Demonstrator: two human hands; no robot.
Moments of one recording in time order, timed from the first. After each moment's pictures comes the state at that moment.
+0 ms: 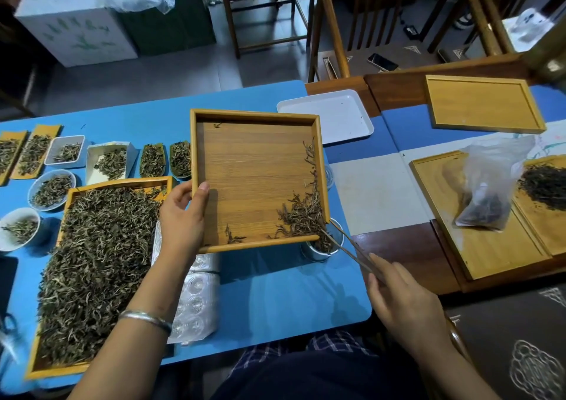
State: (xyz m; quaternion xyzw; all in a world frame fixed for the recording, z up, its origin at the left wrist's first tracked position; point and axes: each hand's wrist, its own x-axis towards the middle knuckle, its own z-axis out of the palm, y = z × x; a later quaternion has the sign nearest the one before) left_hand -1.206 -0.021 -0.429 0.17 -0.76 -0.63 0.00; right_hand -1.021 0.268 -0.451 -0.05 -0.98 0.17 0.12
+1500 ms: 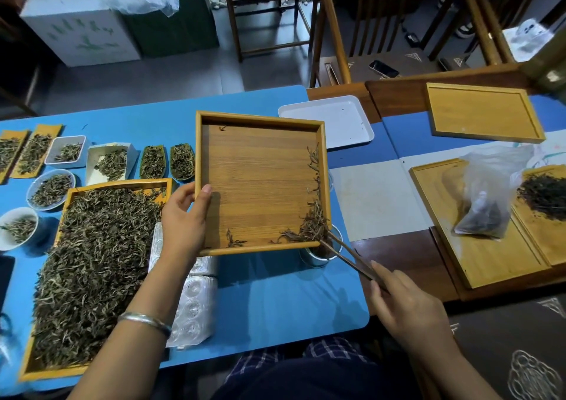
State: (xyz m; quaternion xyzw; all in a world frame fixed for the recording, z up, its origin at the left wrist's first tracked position) left_hand -1.210 -0.020 -0.437 0.14 -0.76 -0.63 0.01; right_hand -1.023 0.284 -0.456 -0.01 -0.98 0.15 0.10
